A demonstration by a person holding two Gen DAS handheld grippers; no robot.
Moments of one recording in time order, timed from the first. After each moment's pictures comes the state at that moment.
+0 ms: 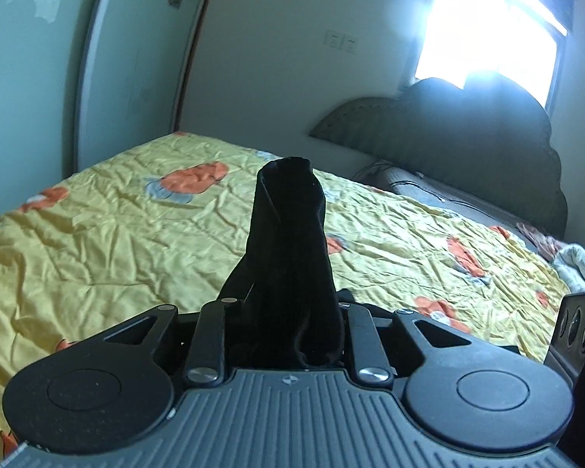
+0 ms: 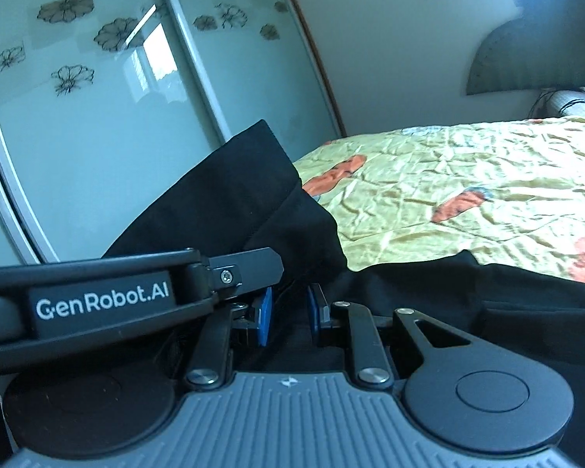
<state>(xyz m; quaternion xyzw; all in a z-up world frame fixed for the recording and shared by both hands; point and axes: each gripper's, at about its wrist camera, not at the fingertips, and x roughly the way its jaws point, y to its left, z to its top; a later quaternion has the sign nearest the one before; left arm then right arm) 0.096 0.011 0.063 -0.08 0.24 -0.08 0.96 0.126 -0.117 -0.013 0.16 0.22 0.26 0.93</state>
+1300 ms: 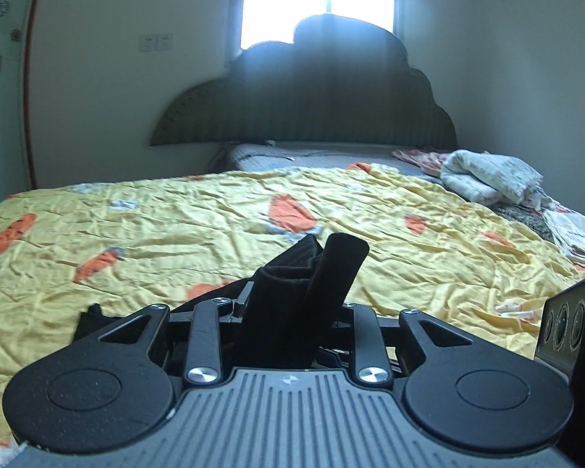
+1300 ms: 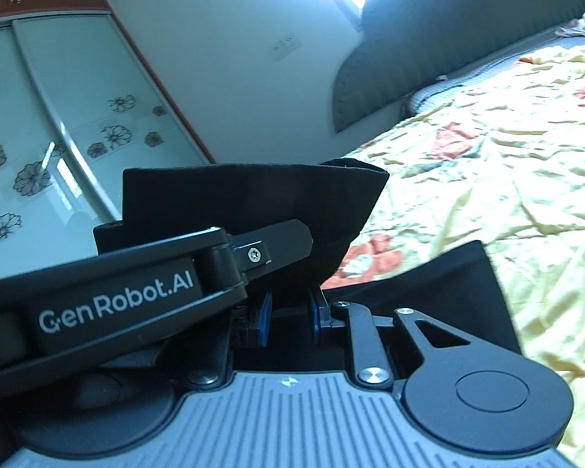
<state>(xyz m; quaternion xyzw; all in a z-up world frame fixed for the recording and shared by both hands) 0.066 -0.217 0.044 0.05 0.22 -0.26 0.94 0.069 -0.314 -0.055 0.32 0.17 0.12 0.93</state>
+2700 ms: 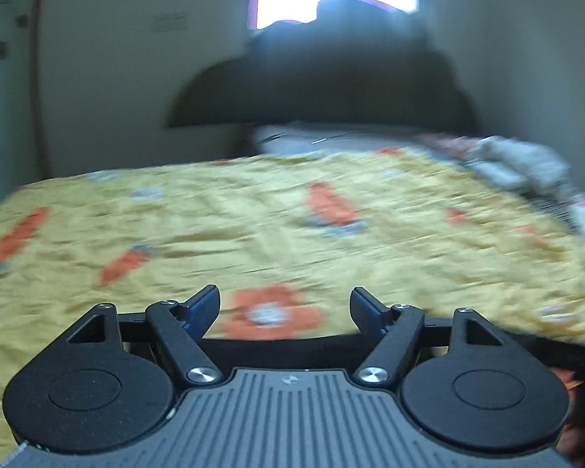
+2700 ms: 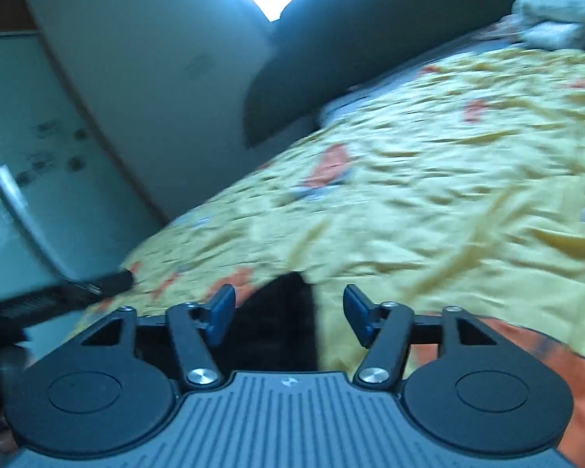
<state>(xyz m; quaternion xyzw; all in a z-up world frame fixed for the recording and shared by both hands) 0.137 -0.188 0.044 0.07 0.26 -0.21 0.94 0.036 -0.392 -0.068 0.33 0.19 0.03 0.92</state>
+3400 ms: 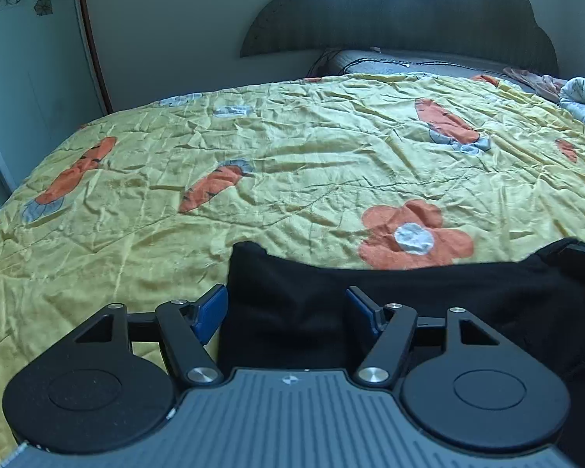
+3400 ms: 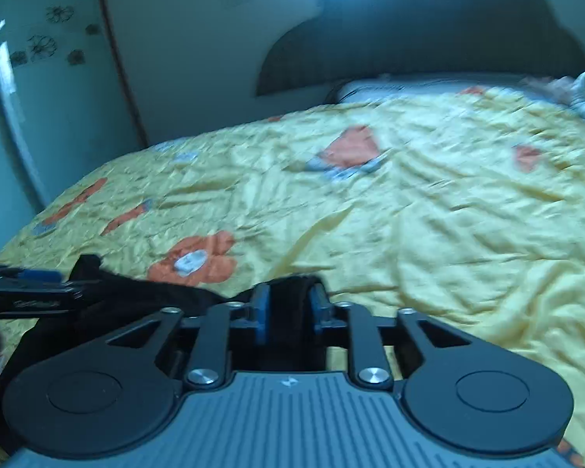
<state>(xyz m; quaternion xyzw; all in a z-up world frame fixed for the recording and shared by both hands) 0.186 -0.151 -0.005 0.11 0.34 -0.11 0.93 0.093 -0.352 -0.062 0.15 0.26 -0.02 0.95</state>
